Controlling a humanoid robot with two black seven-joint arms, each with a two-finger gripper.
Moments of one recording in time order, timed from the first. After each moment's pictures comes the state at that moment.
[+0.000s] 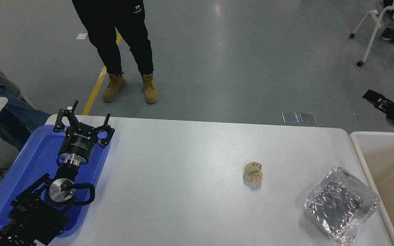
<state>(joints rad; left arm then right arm) -0.52 0.20 -1.00 -0.54 -0.09 -0.62 -0.36 1.24 -0.64 -0.67 0.62 -0.37 -0.01 0.16</state>
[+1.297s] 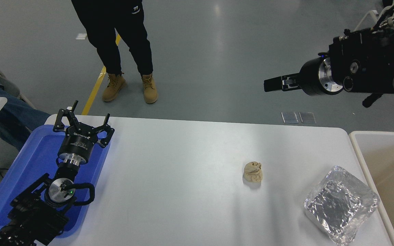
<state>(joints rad) -0.52 0.20 -1.00 -0.54 -0.09 -0.62 -0.36 2.15 -0.29 -1.25 1.42 -0.31 0.11 0.16</state>
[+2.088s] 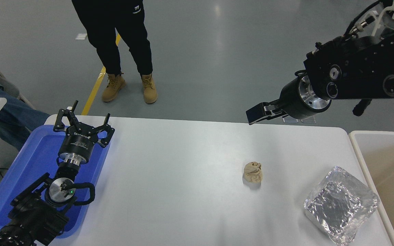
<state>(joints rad) -0.52 0.20 -1.00 -0.54 -0.09 -0.62 -0.36 2.22 -0.16 -1.22 1.51 -0.25 0.38 0.16</state>
